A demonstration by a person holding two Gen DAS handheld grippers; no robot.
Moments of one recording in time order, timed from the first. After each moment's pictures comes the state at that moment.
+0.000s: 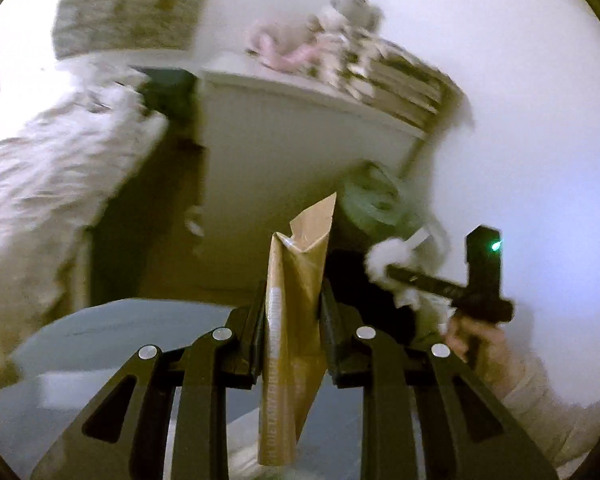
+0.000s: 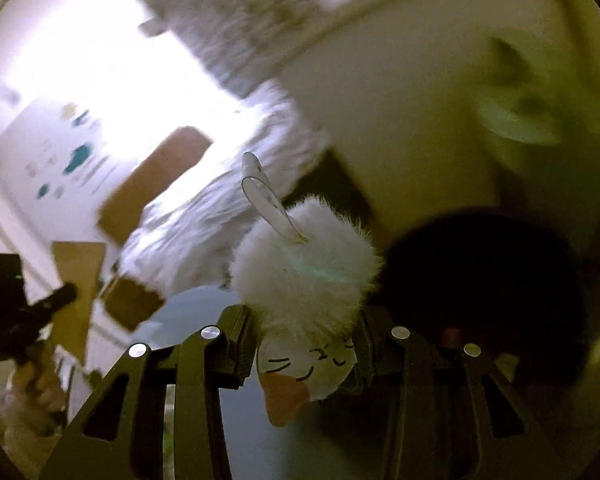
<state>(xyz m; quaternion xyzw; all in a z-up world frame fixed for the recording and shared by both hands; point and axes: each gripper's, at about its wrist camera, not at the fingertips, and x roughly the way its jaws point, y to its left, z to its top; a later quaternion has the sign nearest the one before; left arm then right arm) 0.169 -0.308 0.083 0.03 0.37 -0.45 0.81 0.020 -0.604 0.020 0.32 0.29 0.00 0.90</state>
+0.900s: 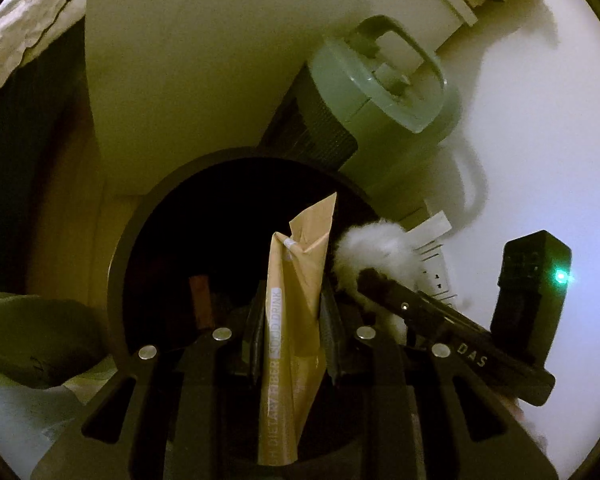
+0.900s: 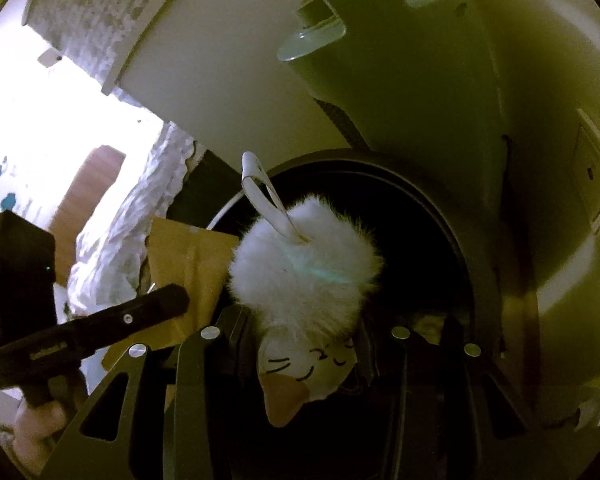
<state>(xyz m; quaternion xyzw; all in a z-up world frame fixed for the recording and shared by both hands) 0.192 -0.532 -0.072 0.04 0.55 -0.44 0.71 0.018 -0.677 -0.060 0.37 0.36 -0.10 0.85</state>
